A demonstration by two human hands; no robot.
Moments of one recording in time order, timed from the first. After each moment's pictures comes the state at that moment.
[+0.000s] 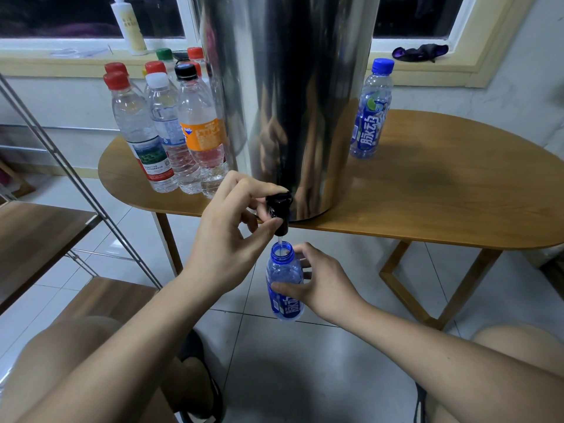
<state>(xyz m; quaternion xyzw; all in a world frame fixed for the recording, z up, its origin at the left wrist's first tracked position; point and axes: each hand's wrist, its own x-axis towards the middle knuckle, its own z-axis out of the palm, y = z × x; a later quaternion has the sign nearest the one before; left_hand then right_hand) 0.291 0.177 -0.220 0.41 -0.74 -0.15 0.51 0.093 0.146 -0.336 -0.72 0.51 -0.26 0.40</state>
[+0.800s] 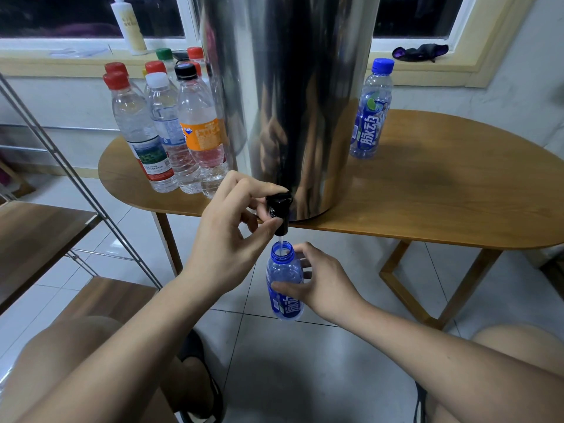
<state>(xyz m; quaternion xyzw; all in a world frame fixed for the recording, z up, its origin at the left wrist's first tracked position) 0.291 0.177 -0.221 0.41 -0.74 -0.14 0.51 0.093 0.146 -0.335 -0.72 0.51 -0.27 0.40</state>
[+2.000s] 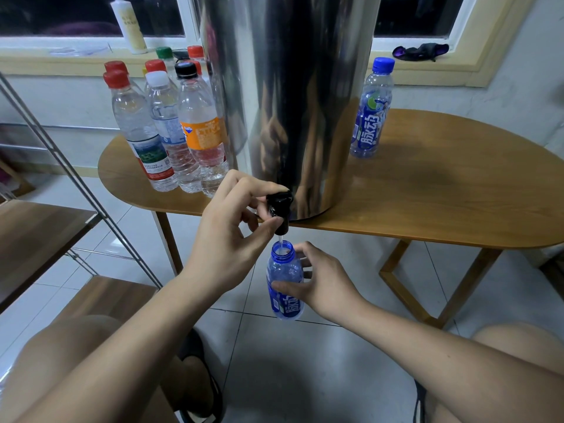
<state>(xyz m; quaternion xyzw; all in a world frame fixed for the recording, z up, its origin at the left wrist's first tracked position) 0.291 0.177 -0.221 0.41 -0.74 -0.14 0.52 0.093 0.145 -0.338 -0.72 0.51 -0.27 0.39</state>
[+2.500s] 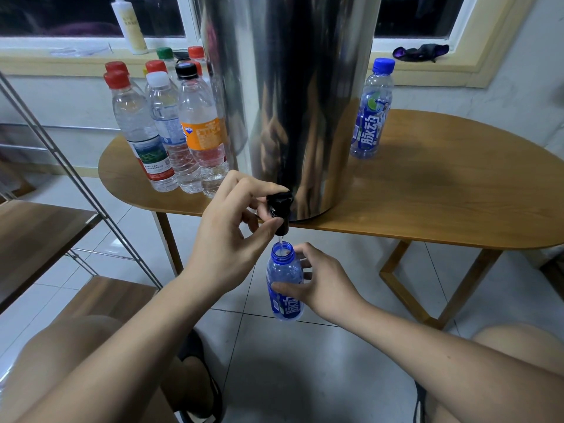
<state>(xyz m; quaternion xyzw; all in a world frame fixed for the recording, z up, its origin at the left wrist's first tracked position) 0.291 0.177 -0.221 0.41 -0.74 -0.14 0.52 0.092 0.147 -0.335 -0.72 0.51 -0.26 0.40</state>
